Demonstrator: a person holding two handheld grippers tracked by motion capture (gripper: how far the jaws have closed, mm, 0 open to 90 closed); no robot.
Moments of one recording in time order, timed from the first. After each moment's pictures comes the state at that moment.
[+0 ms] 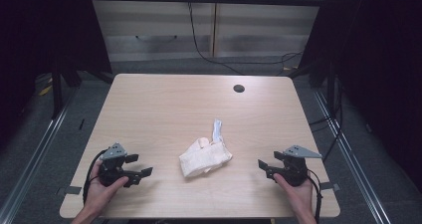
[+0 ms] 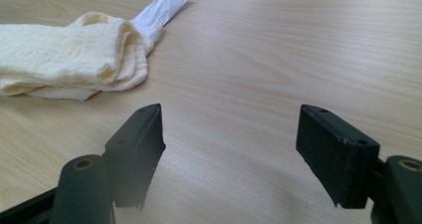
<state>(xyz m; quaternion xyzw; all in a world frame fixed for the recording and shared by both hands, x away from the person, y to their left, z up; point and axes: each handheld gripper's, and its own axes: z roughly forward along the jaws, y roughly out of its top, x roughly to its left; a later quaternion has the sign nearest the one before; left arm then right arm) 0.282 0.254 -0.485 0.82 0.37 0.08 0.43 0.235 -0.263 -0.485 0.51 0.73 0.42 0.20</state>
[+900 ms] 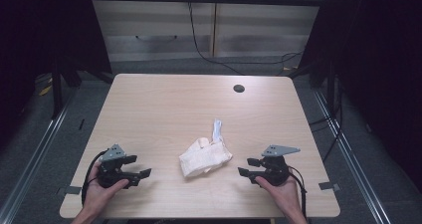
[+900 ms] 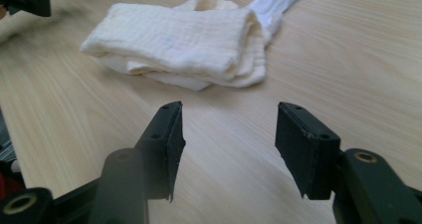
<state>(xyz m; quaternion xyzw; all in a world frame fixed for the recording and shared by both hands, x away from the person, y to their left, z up) 0.279 0.256 -0.486 0.82 0.37 0.08 0.42 0.242 -0.212 -0.472 0.42 0.79 0.43 0.08</state>
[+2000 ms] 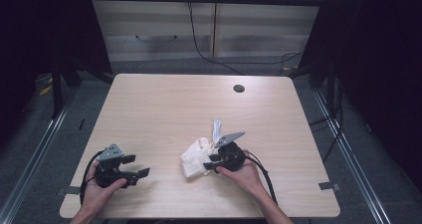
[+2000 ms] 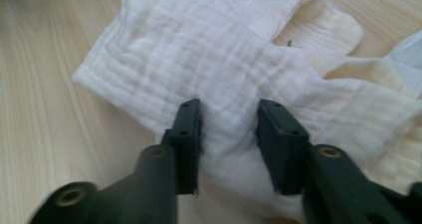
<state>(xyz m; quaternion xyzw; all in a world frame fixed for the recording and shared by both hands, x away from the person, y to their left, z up) 0.279 0.261 -0.484 0.82 0.37 0.08 0.43 0.304 -0.117 -0.494 0.33 0.87 0.37 0.03</state>
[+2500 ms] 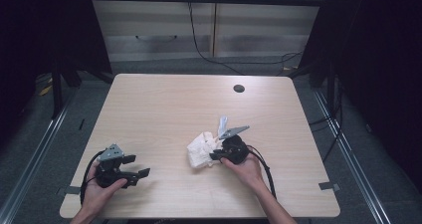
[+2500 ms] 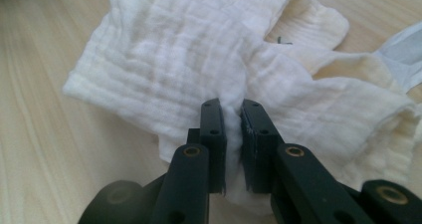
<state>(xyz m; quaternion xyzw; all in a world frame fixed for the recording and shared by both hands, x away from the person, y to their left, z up) 0.279 0.259 -0.485 0.82 0.37 0.09 0.43 0.323 -0.129 -0.495 0.38 0.85 0.37 0.04</state>
